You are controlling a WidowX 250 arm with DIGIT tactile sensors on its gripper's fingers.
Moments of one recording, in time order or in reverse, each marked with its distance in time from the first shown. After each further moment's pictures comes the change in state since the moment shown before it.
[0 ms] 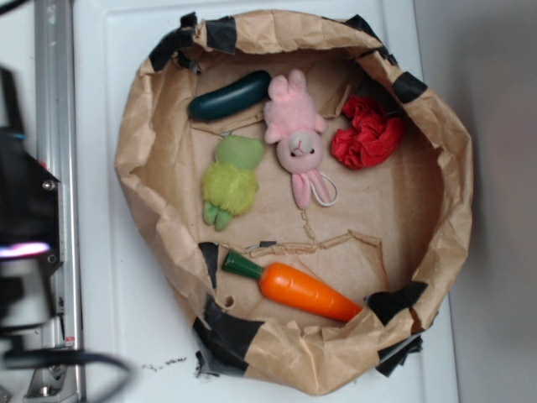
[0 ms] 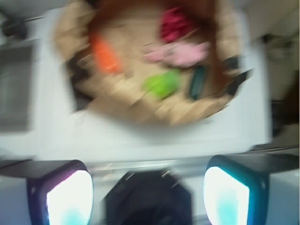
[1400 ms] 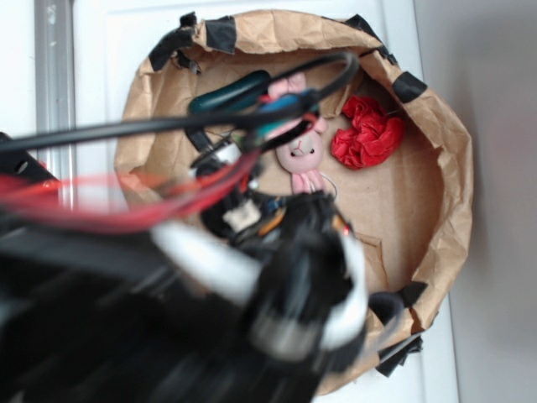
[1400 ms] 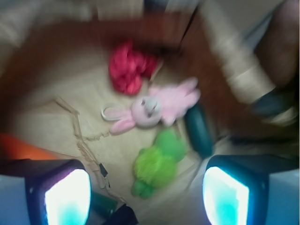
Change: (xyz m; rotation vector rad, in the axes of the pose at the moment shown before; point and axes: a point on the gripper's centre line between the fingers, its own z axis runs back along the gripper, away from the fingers) arm 0.073 -0.011 -0.110 0.139 0.030 0.590
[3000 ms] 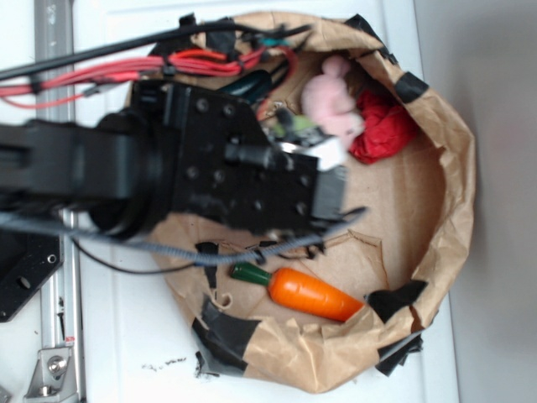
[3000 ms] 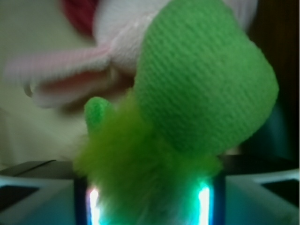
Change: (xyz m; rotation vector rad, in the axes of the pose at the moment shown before) arm 0.025 -0.010 -0.046 -0.144 -0.055 -0.158
